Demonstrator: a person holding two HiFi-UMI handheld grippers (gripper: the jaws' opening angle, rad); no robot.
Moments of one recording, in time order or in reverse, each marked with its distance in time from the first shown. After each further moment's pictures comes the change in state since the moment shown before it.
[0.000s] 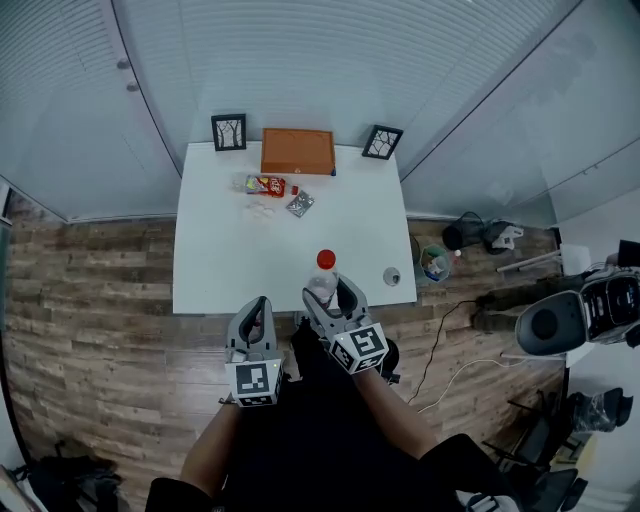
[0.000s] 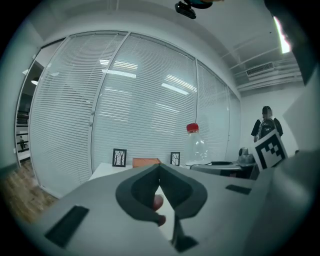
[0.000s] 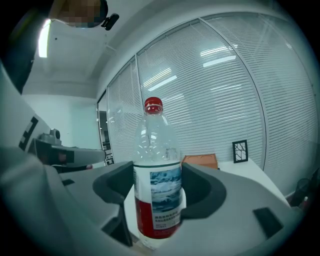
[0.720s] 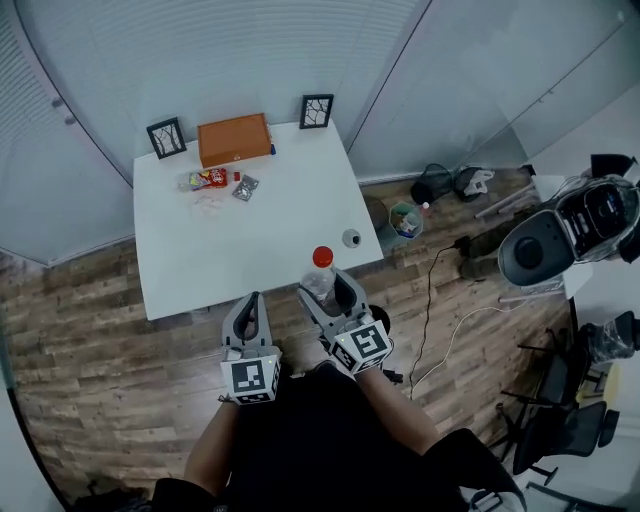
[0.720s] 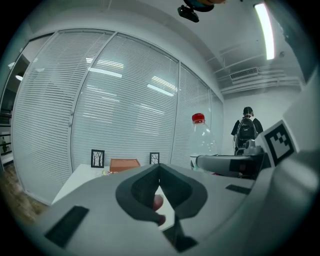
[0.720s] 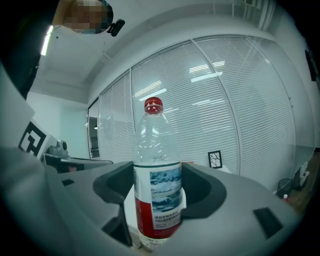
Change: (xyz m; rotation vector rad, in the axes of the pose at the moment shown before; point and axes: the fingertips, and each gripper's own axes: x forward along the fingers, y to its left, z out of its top) left arm -0.024 -0.099 -0.003 0.041 -0.024 -0.164; right arm -0.126 -0.020 0.020 0.000 -0.119 -0.151
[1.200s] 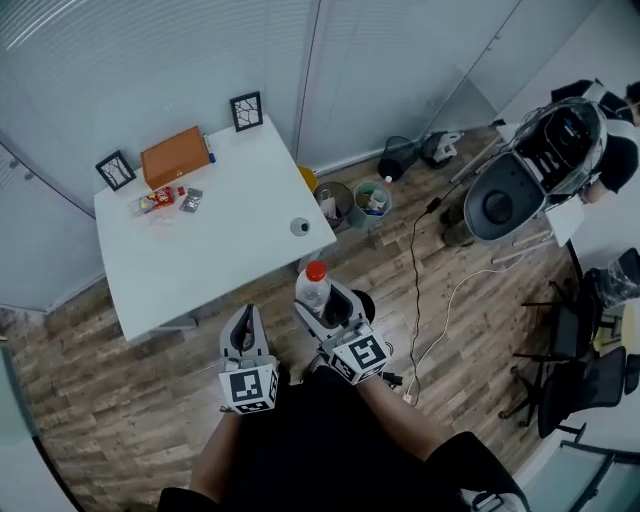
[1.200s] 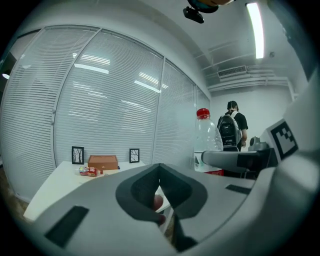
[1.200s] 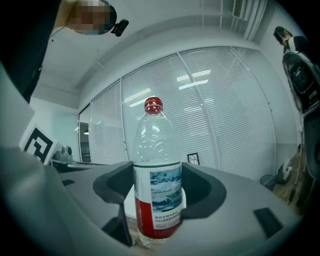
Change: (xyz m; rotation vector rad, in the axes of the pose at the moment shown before) left arm -0.013 -0.131 -0.013 0.047 0.029 -0.125; right arm -0.138 -0.055 0.006 0.040 -0.060 -0.120
